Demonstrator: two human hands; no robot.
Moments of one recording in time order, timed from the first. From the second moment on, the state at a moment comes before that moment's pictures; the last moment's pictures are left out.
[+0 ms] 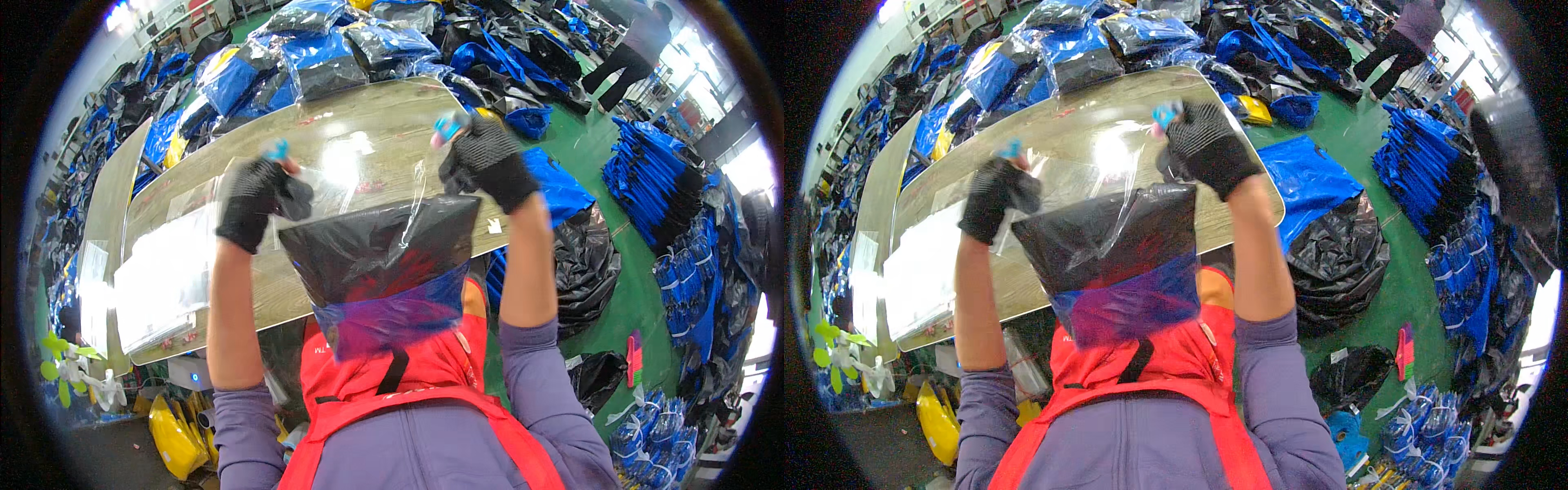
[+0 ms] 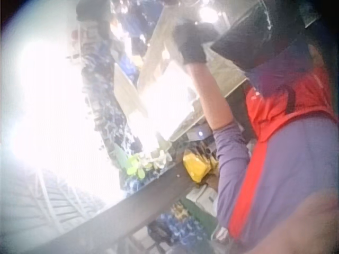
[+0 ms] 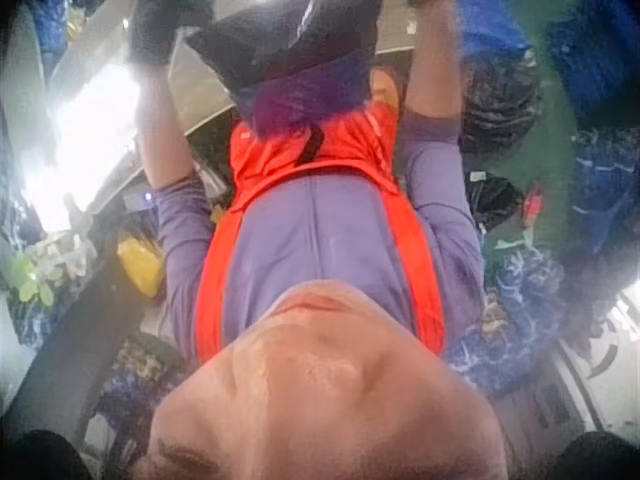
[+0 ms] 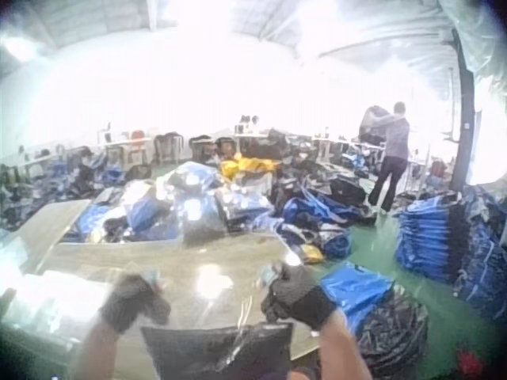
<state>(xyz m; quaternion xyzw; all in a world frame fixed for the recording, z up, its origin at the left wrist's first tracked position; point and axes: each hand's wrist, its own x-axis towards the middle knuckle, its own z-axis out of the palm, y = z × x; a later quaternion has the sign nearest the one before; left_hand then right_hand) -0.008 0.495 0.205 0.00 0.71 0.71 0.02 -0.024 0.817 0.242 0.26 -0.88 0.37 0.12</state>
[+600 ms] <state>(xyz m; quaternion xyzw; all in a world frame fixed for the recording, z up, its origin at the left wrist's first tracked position) -0.016 0.486 0.088 -0.04 0.56 0.82 0.14 -0.090 0.669 0.106 0.47 -0.87 0.13 0.08</state>
